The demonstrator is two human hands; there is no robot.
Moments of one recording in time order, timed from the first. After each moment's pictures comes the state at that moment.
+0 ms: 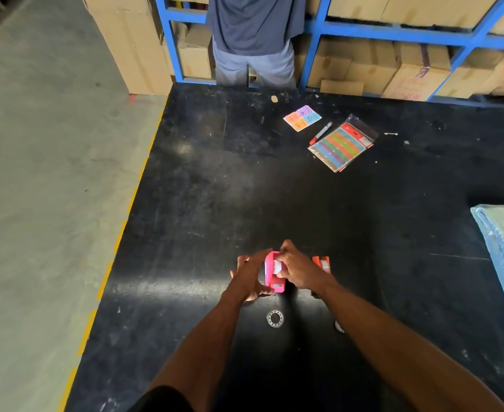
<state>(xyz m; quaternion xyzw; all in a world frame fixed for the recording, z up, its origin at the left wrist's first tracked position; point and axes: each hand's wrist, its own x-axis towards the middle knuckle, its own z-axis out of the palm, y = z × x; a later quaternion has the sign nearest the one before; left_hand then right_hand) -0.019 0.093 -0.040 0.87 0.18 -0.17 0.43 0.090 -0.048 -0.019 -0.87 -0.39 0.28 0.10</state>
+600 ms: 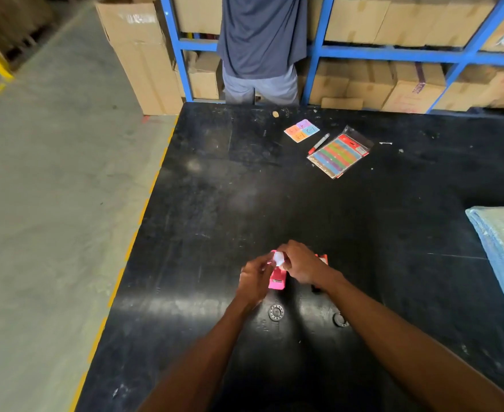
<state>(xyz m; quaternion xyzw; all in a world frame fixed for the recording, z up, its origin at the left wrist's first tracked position) -0.046 0.060 0.005 0.77 0.22 0.04 0.60 0.071 -0.057 0.032 -0.89 -0.35 0.25 0.17</state>
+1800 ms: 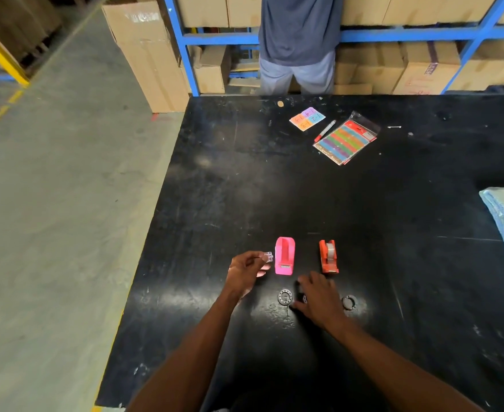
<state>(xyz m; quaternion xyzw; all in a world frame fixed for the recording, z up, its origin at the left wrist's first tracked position) -0.078 0.084 0.003 0.61 0.33 -0.01 0.72 -0.025 -0.124 -0.032 -0.93 -0.30 0.21 0.05</state>
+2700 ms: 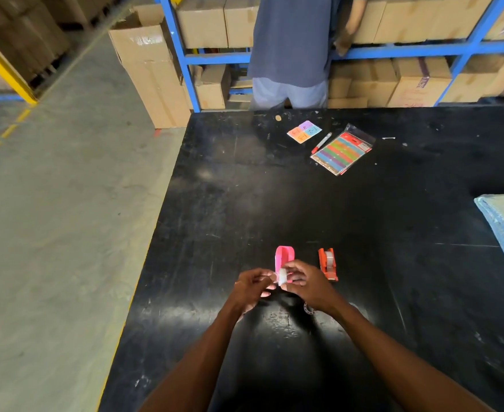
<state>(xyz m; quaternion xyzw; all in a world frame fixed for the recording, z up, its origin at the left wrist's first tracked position) -0.092 0.069 0.020 0.65 0.29 -0.09 0.70 0.003 -0.101 0.006 -0.79 -0.21 0.32 0.49</state>
